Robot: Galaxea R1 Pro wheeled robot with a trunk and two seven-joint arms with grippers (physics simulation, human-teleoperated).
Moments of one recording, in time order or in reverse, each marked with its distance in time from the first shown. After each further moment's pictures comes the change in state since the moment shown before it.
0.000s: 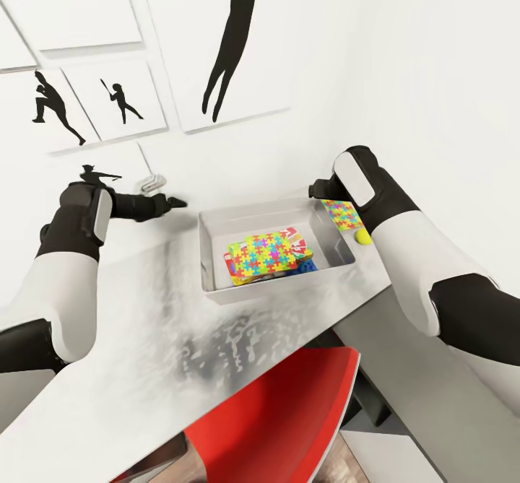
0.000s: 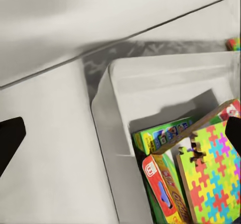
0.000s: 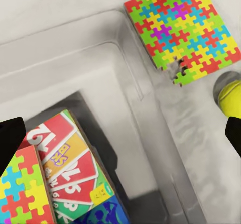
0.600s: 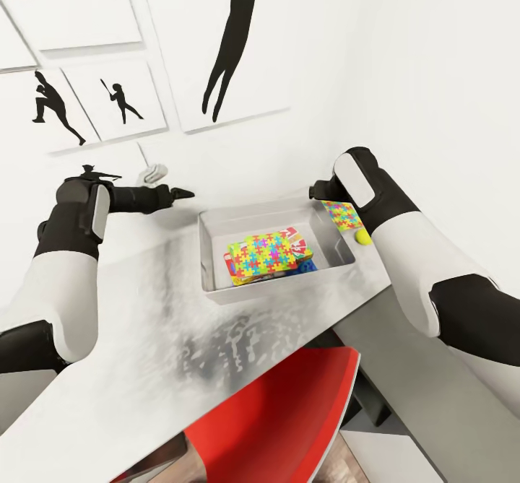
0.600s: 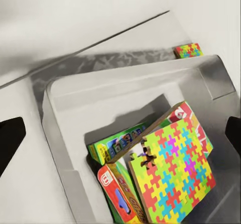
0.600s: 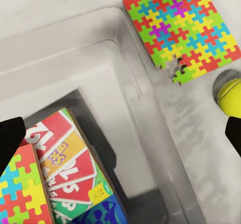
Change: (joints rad) left arm 0.000 -0.008 -0.002 -0.052 -0.001 -0.001 -0.168; right arm 0.003 -0.002 0.001 0.002 0.000 0.000 0.000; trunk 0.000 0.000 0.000
